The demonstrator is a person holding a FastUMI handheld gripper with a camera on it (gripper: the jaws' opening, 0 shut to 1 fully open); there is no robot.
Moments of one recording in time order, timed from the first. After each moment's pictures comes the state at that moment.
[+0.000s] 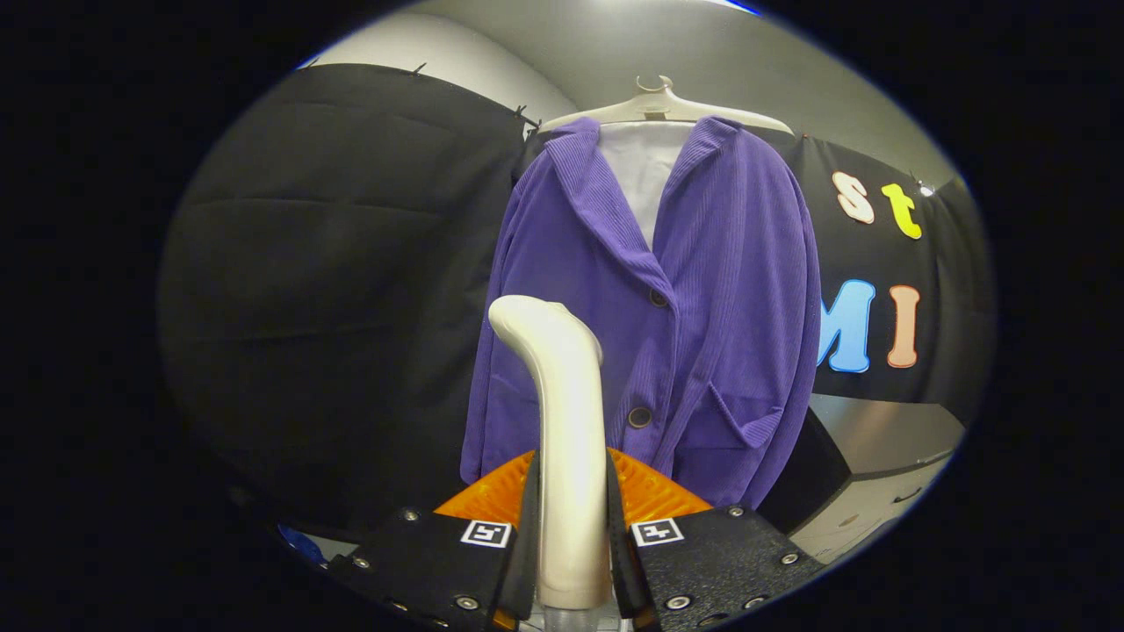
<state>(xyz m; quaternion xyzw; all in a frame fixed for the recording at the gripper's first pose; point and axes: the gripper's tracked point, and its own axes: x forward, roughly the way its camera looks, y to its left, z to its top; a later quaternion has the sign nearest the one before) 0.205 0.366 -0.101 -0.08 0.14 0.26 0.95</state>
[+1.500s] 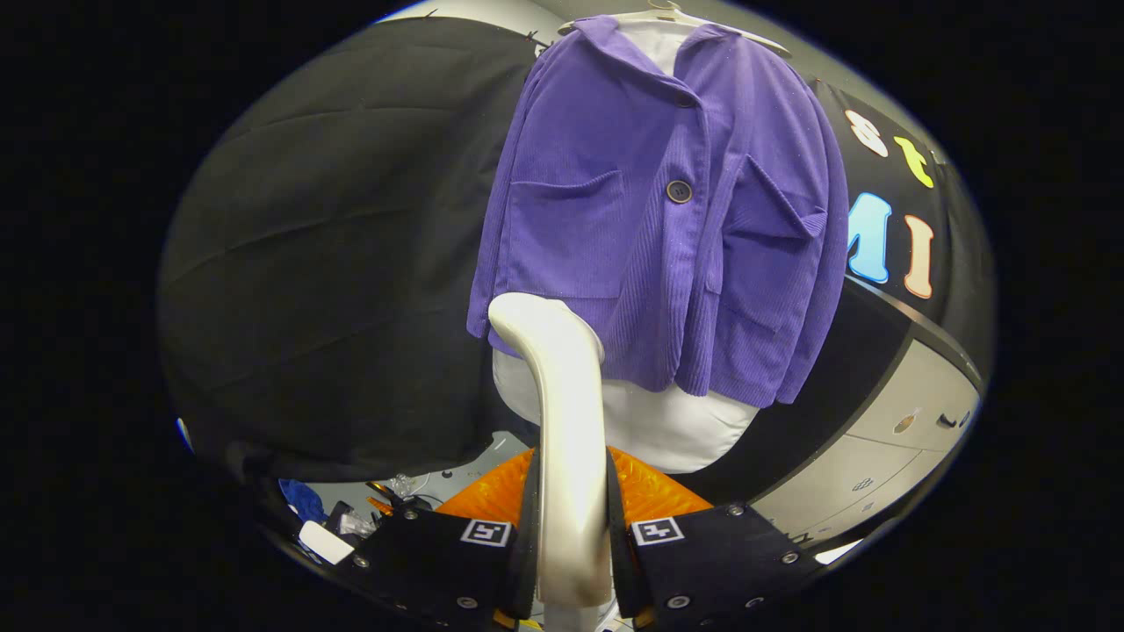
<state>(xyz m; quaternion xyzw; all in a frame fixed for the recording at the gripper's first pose) 0.149 0.331 -0.280 -0.12 0.28 0.26 0.92</state>
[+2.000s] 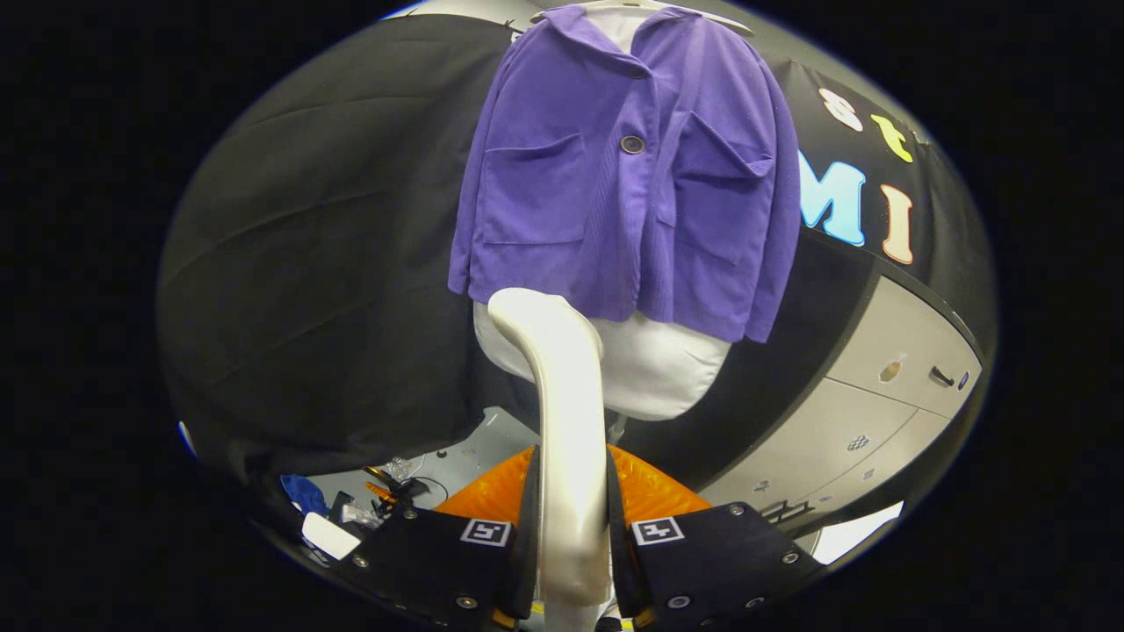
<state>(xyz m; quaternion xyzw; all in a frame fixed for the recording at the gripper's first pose) 0.112 0.278 -0.290 -0.11 0.32 0.22 0.92</state>
